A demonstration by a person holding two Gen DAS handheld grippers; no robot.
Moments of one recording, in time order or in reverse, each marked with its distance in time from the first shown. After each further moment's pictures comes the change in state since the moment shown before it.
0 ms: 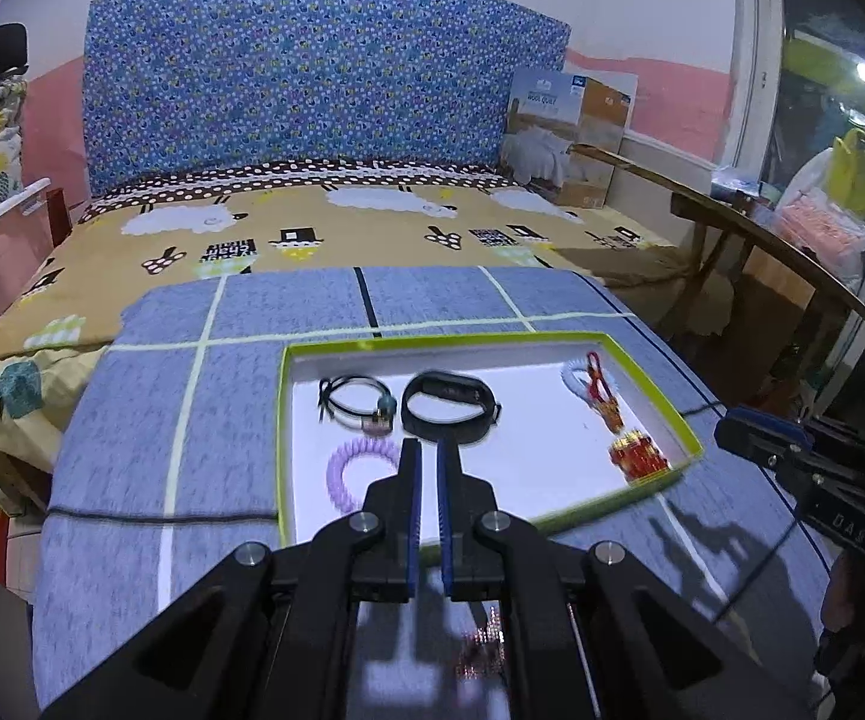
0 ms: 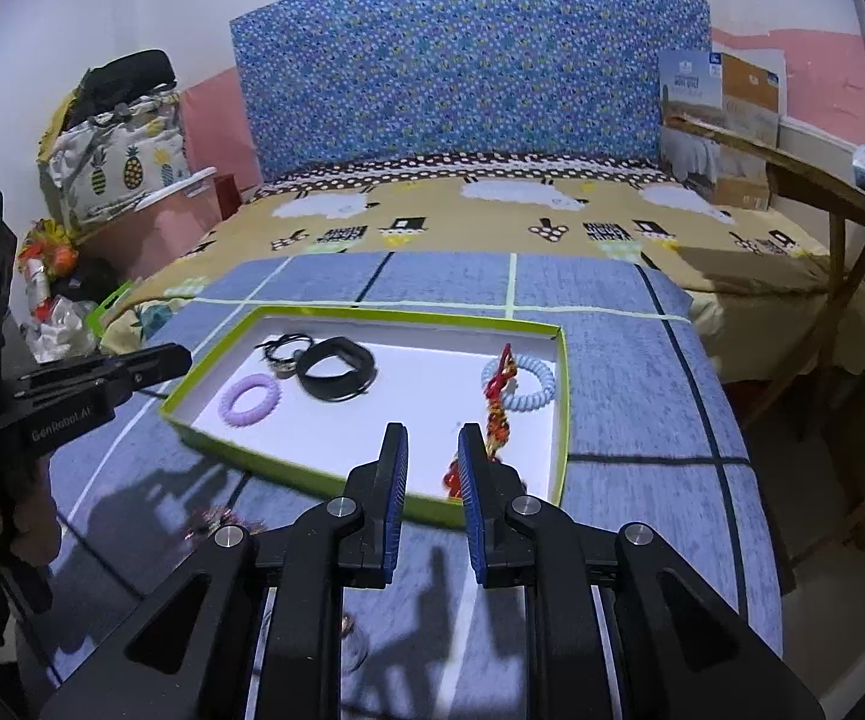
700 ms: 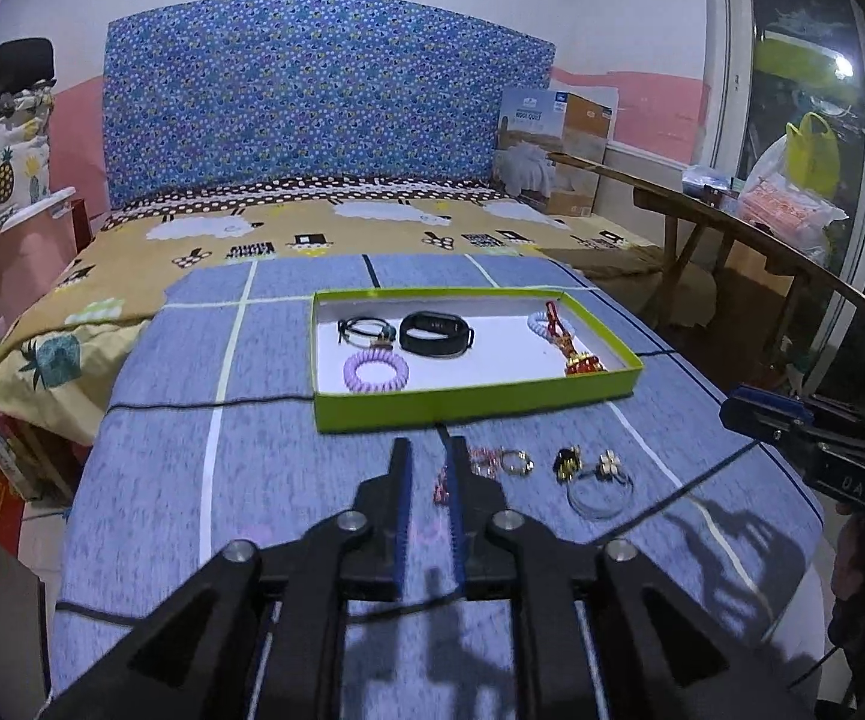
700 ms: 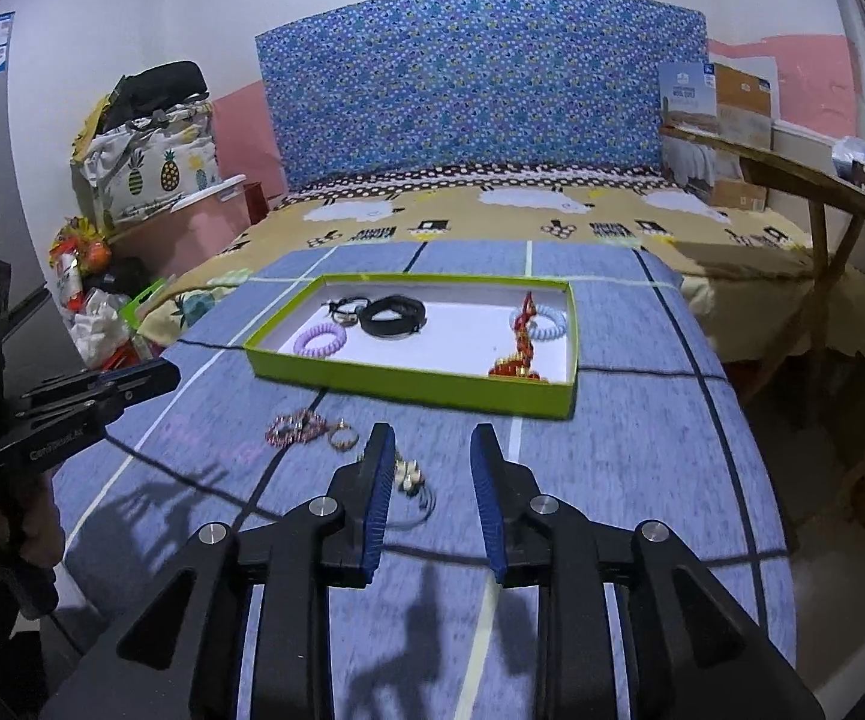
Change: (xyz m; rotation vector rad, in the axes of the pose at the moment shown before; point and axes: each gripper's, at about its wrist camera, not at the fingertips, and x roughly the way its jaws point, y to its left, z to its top) left arm -0.075 -0.006 -0.067 0.014 -0.052 0.004; right arm -0.068 0.022 -0.061 0.008 -0.032 0.036
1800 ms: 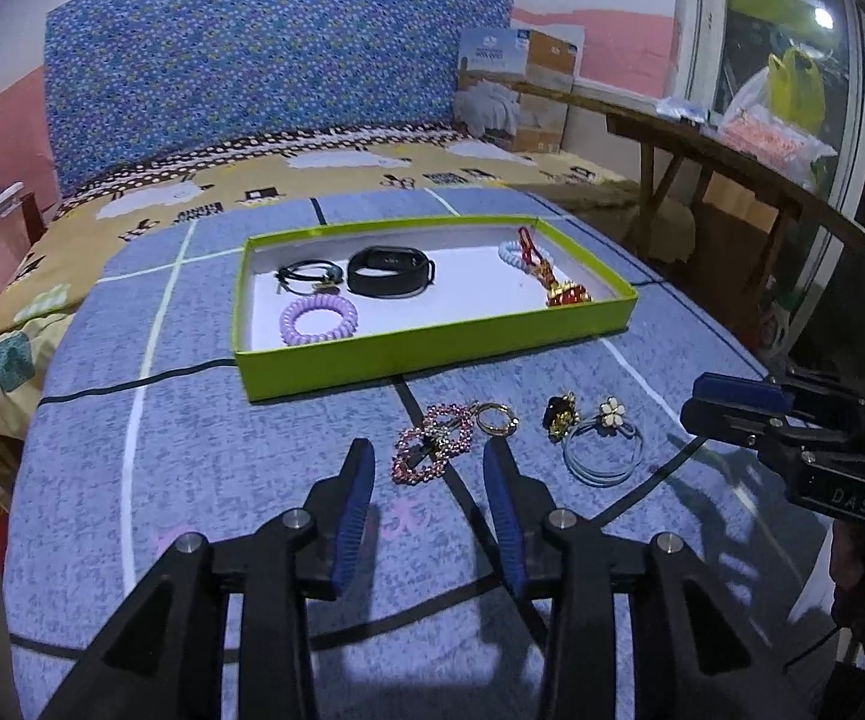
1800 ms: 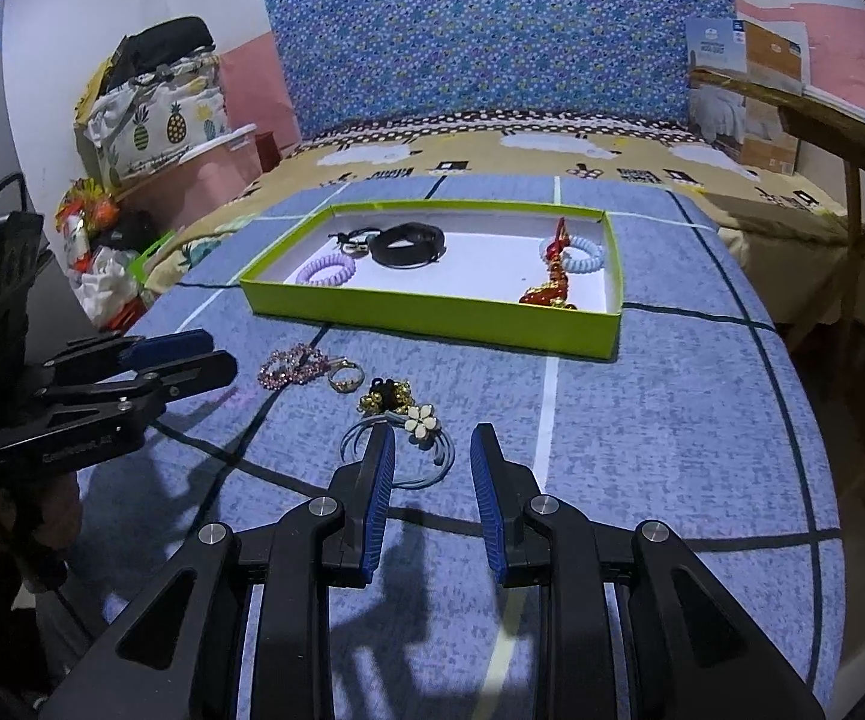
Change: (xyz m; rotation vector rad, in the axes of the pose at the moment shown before) left arm 0.052 -0.018 -0.008 0.093 0.139 -0.064; right arm 0.042 0.002 -0.017 -0.018 0.126 0.047
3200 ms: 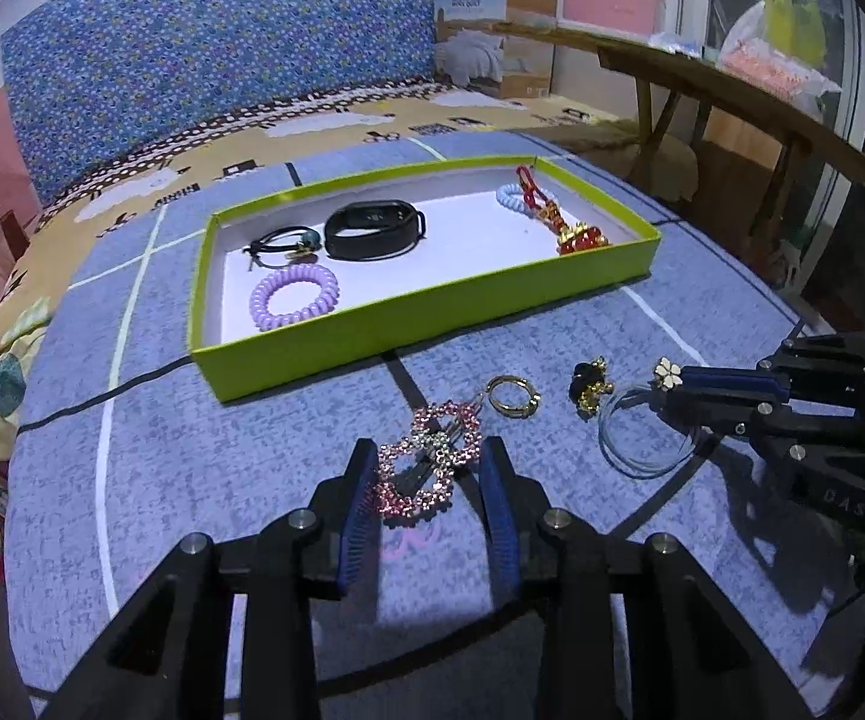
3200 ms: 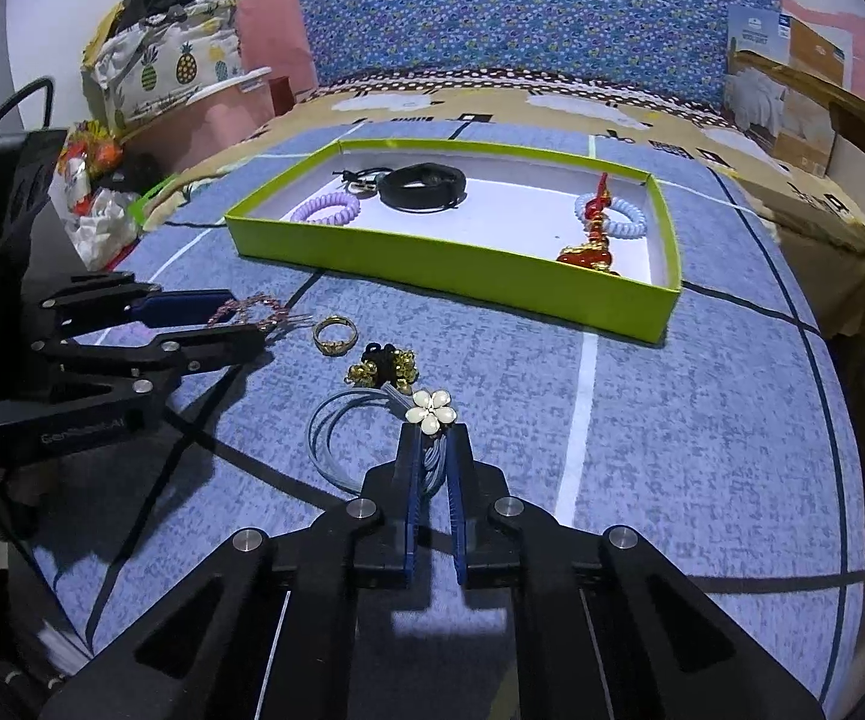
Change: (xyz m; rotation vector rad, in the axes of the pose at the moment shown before) left arm 0.027 -0.007 0.004 0.080 0.102 0.028; right arm 0.037 0.004 -0.001 -0.071 0.104 0.007
